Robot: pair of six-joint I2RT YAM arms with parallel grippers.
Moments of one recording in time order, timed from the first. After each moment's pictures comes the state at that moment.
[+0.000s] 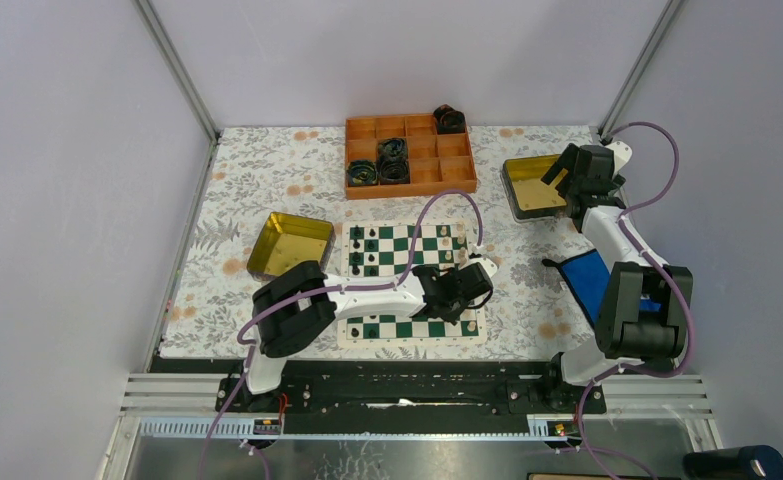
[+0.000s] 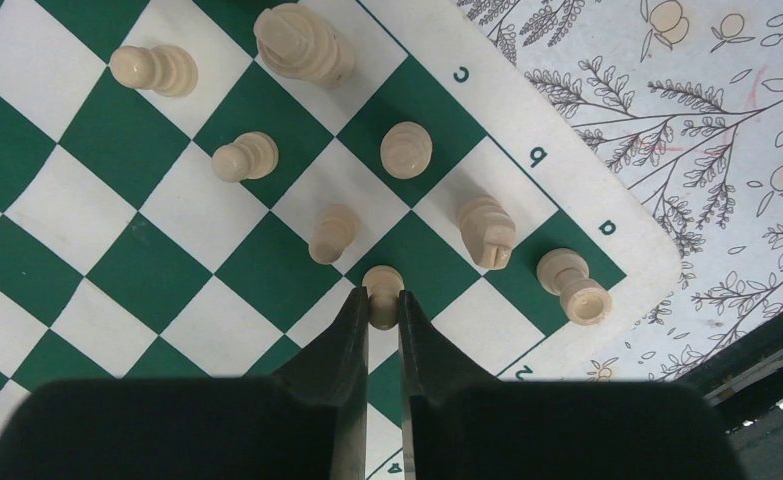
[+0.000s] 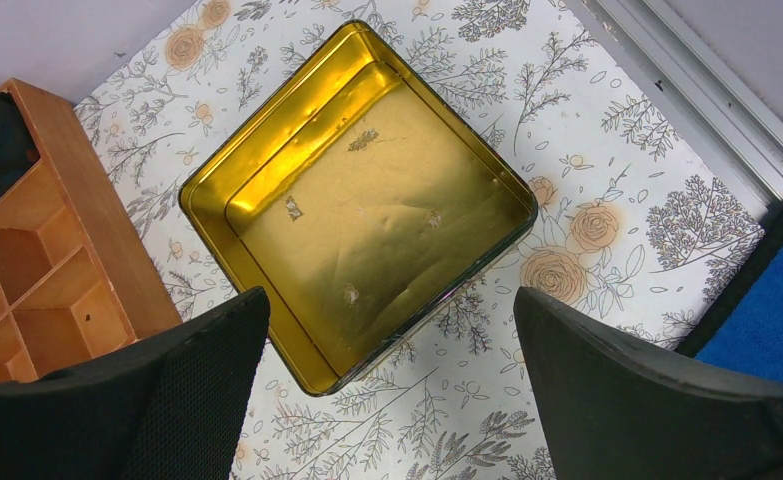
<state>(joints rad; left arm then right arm) -1.17 1.97 1.36 -0.45 -0.25 -0.34 -0.10 1.54 1.05 -0.07 0.25 0.46</state>
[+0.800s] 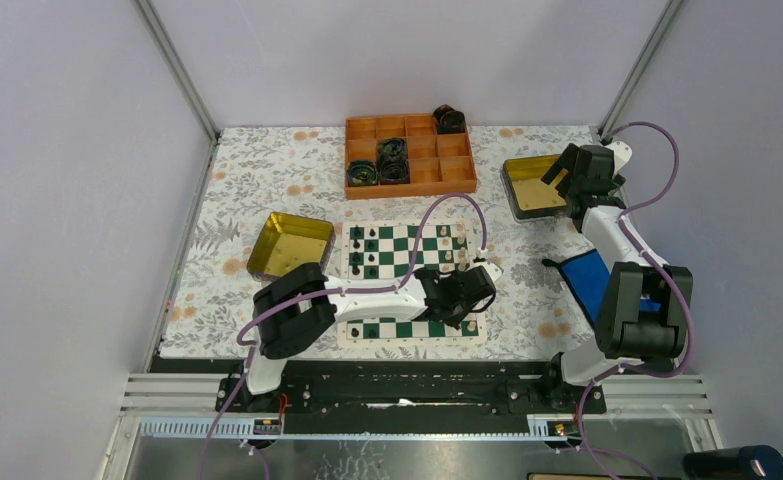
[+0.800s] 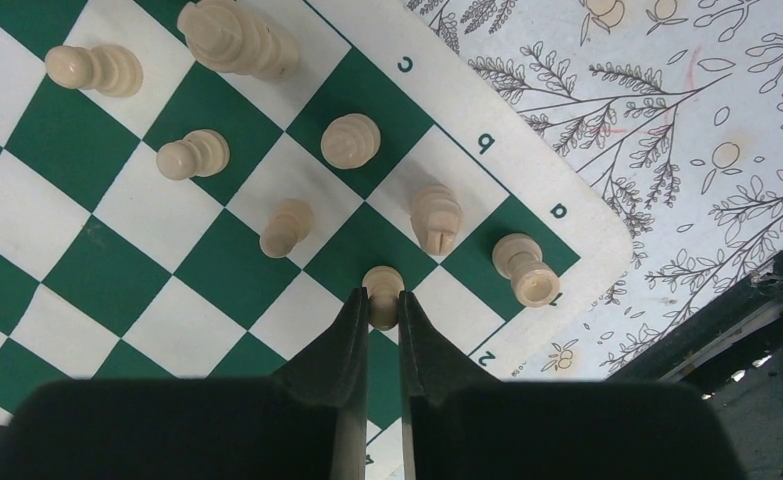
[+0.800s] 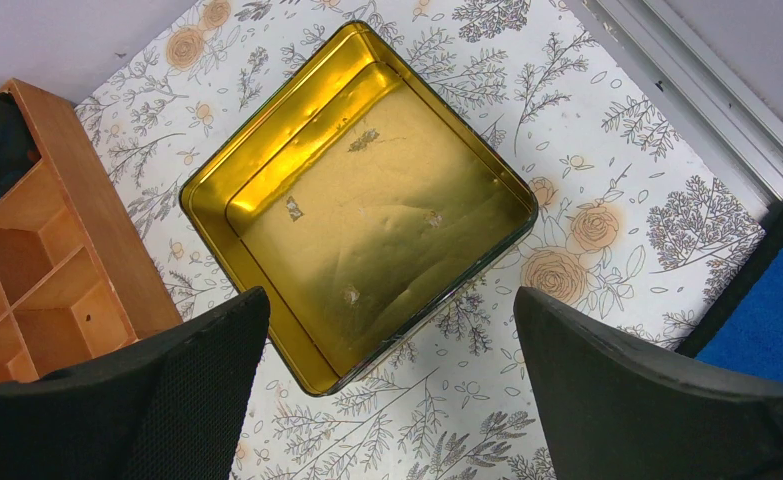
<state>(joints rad) -1.19 1.97 1.36 -0.45 -0.21 -0.35 -0.10 1.54 1.05 -0.06 0.25 0.46</state>
